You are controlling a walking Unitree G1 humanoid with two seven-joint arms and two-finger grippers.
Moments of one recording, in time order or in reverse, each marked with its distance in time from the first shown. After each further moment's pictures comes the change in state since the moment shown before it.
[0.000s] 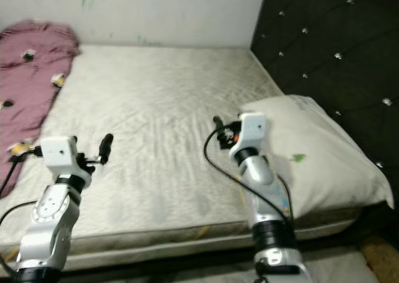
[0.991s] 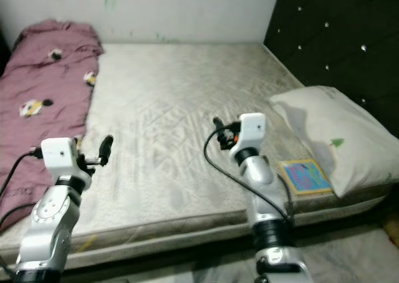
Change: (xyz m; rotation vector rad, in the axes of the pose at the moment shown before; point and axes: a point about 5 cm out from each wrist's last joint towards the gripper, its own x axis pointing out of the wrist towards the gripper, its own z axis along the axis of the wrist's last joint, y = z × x) left arm -0.001 0.001 -0.002 0.000 0.013 0.007; right arm 0.002 0.001 -0.002 -0.009 0.012 0.006
